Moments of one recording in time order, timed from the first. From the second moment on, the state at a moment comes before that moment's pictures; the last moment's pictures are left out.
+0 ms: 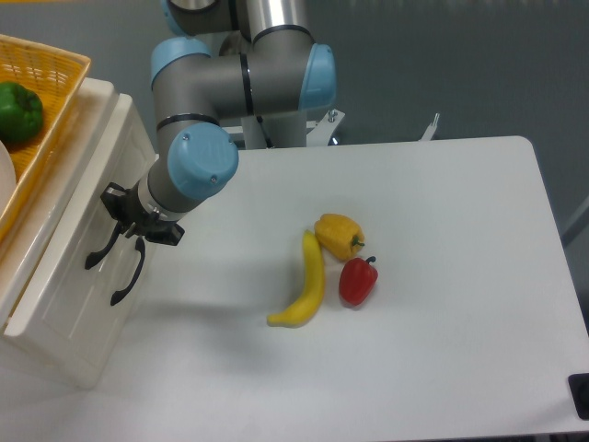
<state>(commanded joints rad) 2.15 -1.87 -1.55 -1.53 1.02 0.61</state>
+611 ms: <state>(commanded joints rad) 2.14 -1.88 -1.55 -1.50 1.02 0.59</state>
